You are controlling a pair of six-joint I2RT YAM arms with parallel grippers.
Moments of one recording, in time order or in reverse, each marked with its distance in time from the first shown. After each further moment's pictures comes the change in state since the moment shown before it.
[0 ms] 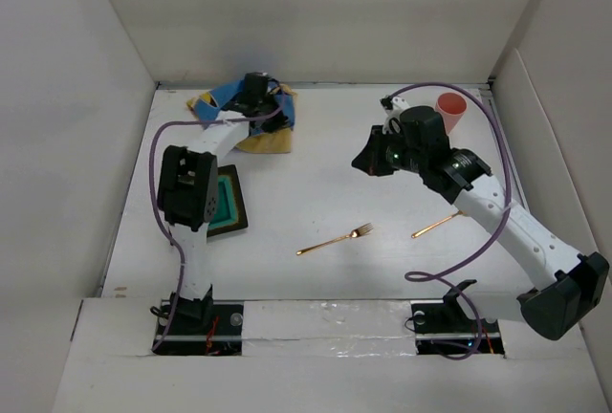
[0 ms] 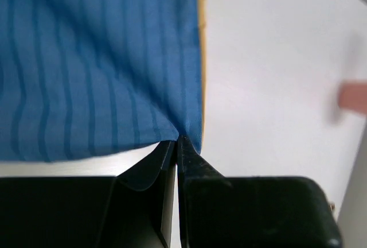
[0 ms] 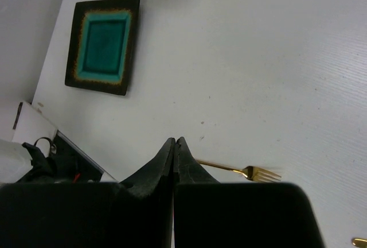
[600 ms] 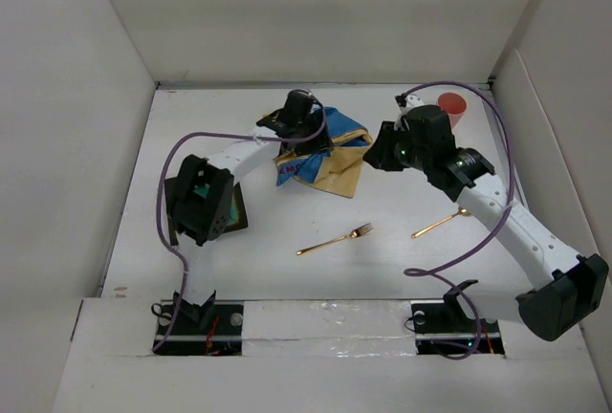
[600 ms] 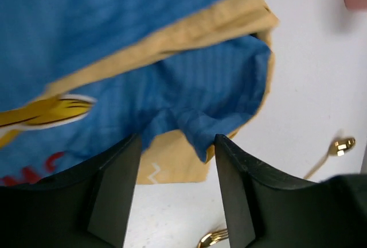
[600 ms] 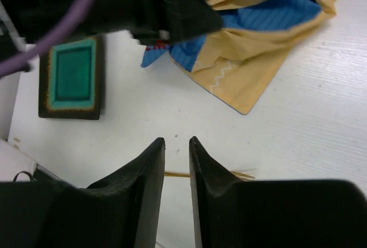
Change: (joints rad) left arm -0.319 -0.046 -0.042 -0.028 -0.024 0.028; right arm -0.056 0.005 -0.009 -0.005 0.109 0.017
